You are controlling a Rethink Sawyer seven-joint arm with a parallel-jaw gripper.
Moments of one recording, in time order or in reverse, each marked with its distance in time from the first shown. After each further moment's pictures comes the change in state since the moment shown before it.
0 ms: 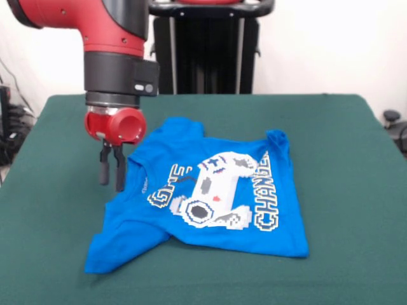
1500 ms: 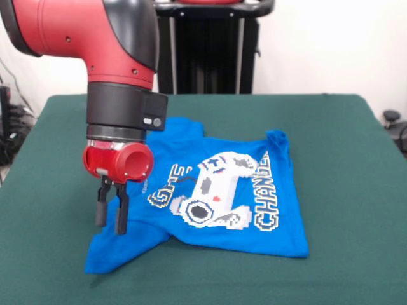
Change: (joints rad) arm 0.094 0.088 -0.015 -0.205 -0.001 0.000 0.000
